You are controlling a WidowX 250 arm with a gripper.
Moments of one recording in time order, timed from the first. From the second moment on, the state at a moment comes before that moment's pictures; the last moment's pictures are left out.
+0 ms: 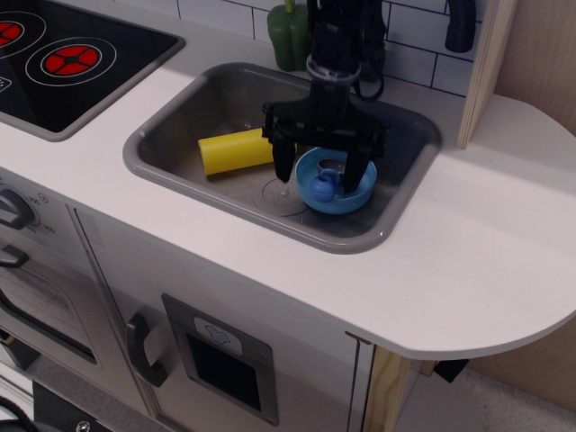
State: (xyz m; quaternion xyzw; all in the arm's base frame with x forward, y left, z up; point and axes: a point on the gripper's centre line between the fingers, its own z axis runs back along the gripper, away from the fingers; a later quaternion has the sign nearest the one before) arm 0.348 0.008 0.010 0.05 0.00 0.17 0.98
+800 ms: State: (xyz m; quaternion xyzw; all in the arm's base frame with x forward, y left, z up) arm 0.349 0.002 0.005 0.05 0.01 0.16 0.99
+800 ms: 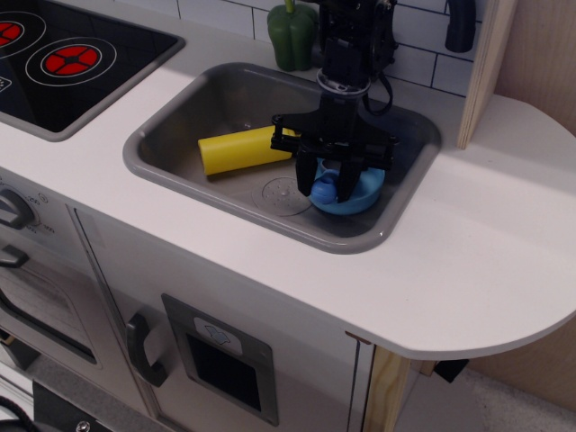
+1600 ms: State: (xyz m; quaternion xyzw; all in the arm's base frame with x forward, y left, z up) arm 0.344 0.024 0.065 0.01 -0.08 0.18 0.98
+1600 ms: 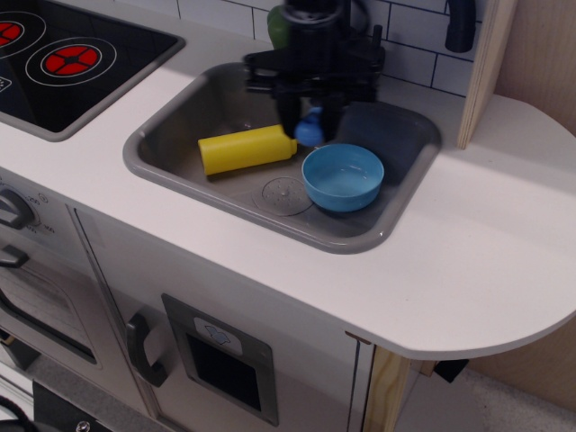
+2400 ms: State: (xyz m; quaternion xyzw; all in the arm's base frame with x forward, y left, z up) arm 0.314 0.026 0.046 0.04 -0.05 0.56 0.82
